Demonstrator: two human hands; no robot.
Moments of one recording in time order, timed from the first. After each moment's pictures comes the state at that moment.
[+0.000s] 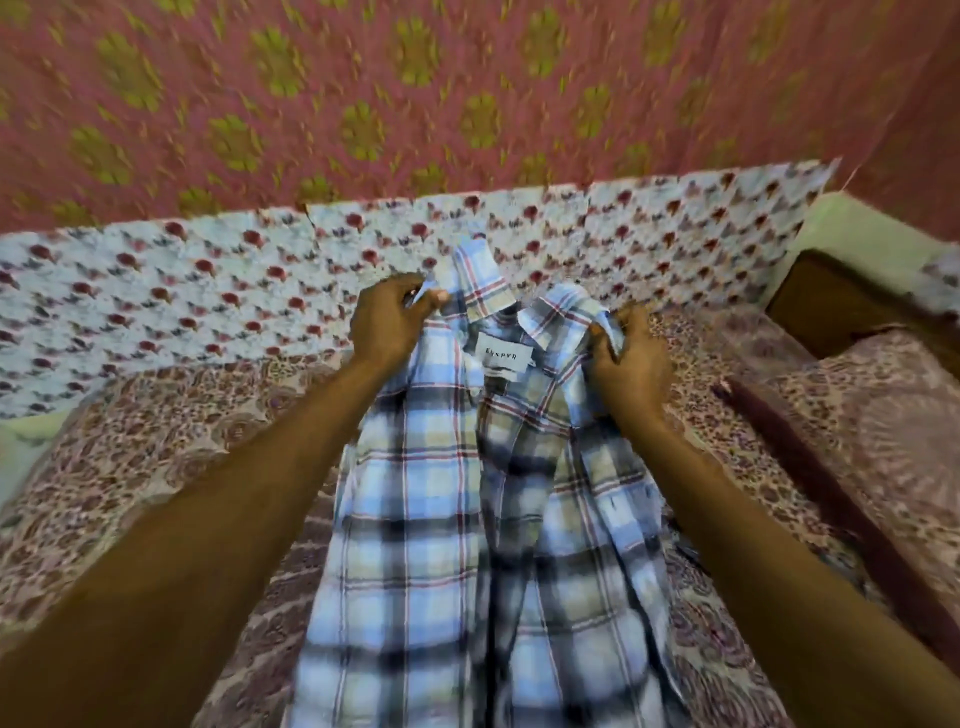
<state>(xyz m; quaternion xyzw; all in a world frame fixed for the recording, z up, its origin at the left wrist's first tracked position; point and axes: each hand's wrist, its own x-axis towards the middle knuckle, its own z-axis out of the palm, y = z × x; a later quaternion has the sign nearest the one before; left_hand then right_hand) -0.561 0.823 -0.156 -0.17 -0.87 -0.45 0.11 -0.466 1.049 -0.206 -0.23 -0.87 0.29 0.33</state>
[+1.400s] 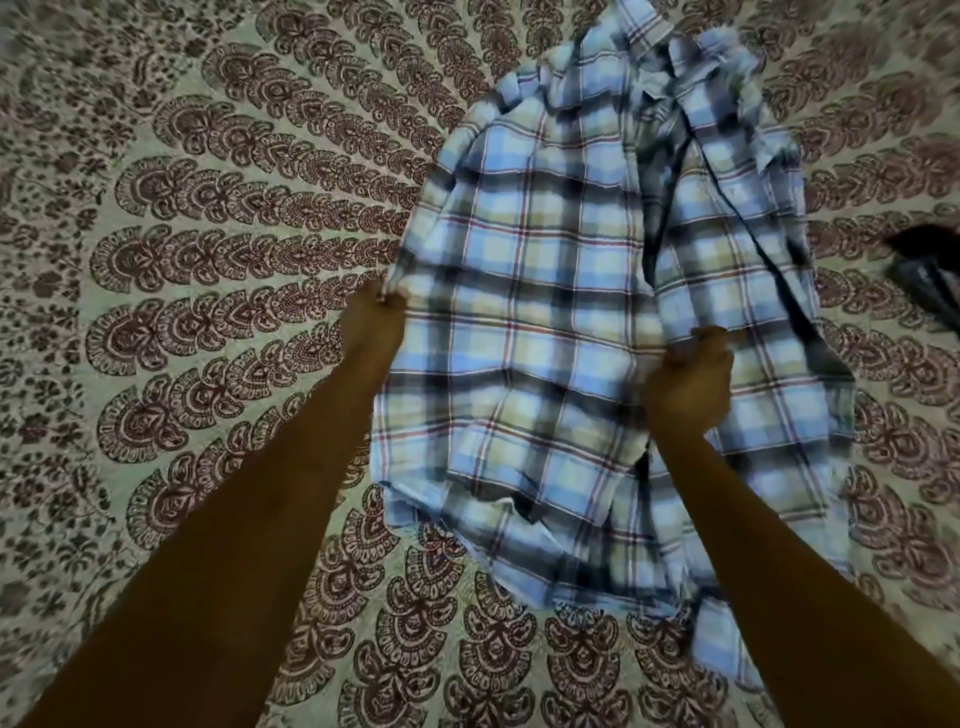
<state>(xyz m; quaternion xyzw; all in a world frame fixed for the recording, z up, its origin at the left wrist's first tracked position) -0.458 0.610 -0.507 0.17 -0.90 -0.39 -0.12 -0.325 0.861 -0.512 -0.50 -0.82 0.26 0.11</state>
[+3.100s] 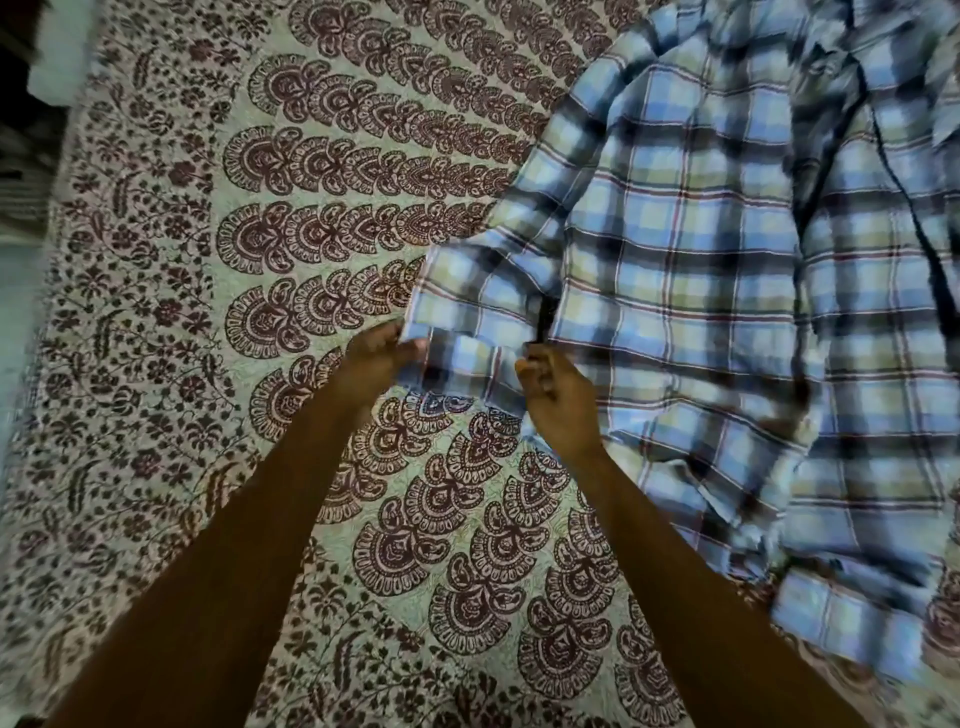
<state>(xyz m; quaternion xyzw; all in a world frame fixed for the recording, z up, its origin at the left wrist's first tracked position) -0.367 0.444 -0.505 0.18 -0.71 -0.60 -0.33 -0.306 0.642 -0.511 -0.21 -0.80 0.55 -0.12</state>
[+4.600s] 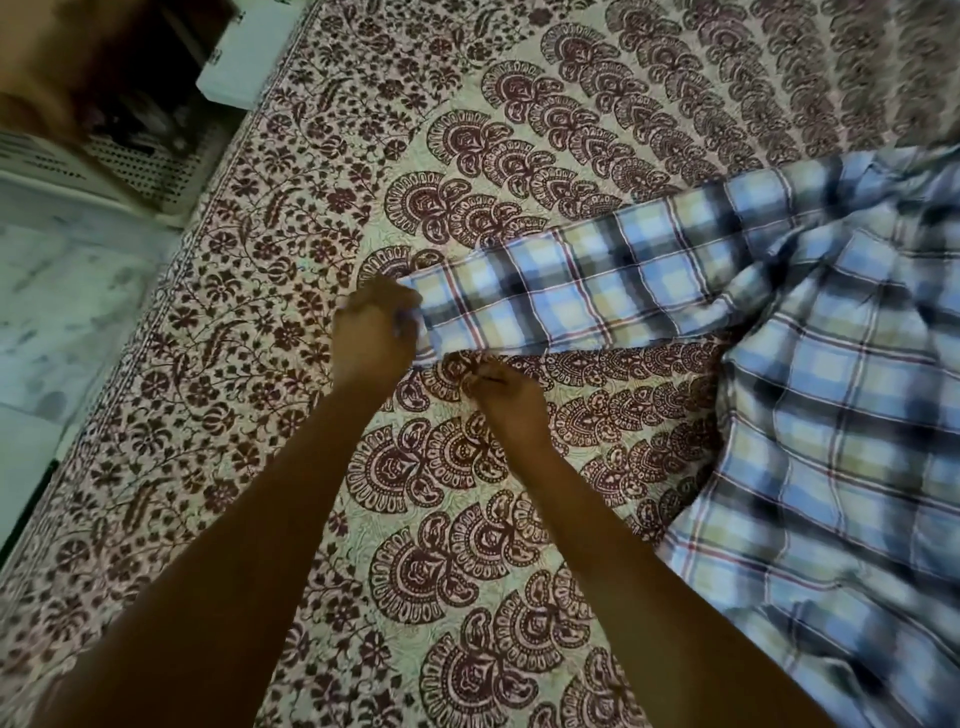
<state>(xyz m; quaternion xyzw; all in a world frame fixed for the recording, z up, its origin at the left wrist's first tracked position) -0.450 0.314 -0.529 0.08 -0.96 -0.26 0.03 -0.415 0.466 -0.552 -0.21 -0.75 0.58 -0.24</state>
